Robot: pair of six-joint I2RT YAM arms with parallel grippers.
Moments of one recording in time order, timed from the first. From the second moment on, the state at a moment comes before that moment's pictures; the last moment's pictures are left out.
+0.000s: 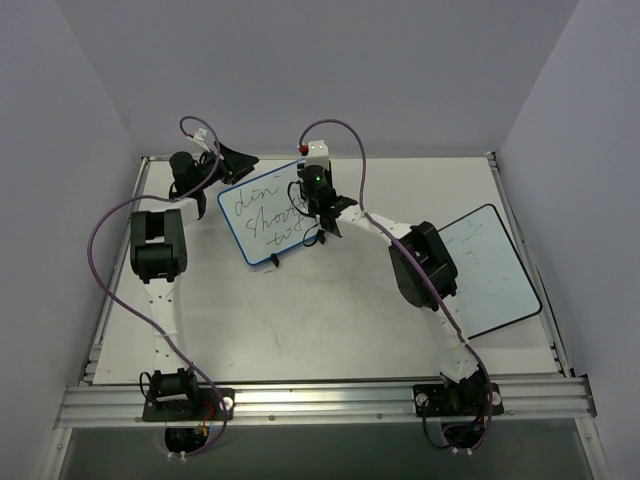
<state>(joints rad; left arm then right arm) 0.04 2.45 1.73 0.77 0.87 -1.11 0.66 2.26 1.73 0.18 0.54 0.15</state>
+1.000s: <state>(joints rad) 0.01 2.45 1.73 0.74 0.87 -1.06 0.77 2.30 1.83 0.14 0.47 0.15</state>
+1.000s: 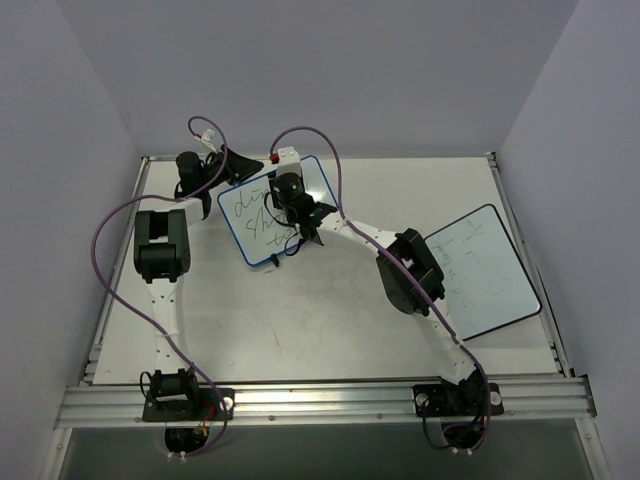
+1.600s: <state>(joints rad) -0.03 2.45 1.73 0.75 0.90 -1.06 0.64 2.24 1.68 0.19 0.48 0.21</state>
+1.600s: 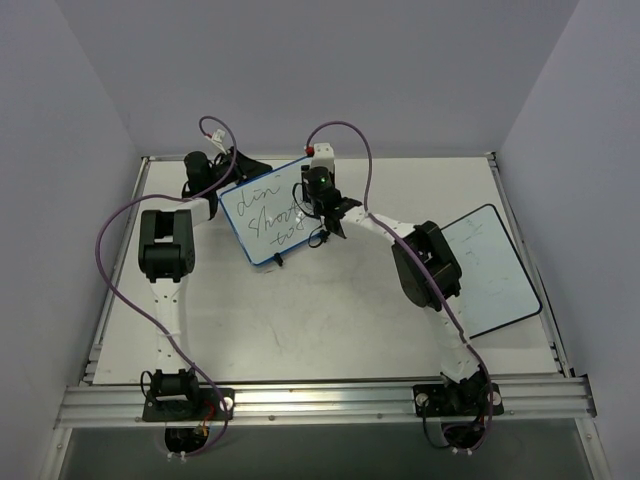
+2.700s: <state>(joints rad) -0.03 2.48 1.74 0.78 0.93 -1.09 0.78 2.24 1.67 0.22 0.47 0.21</state>
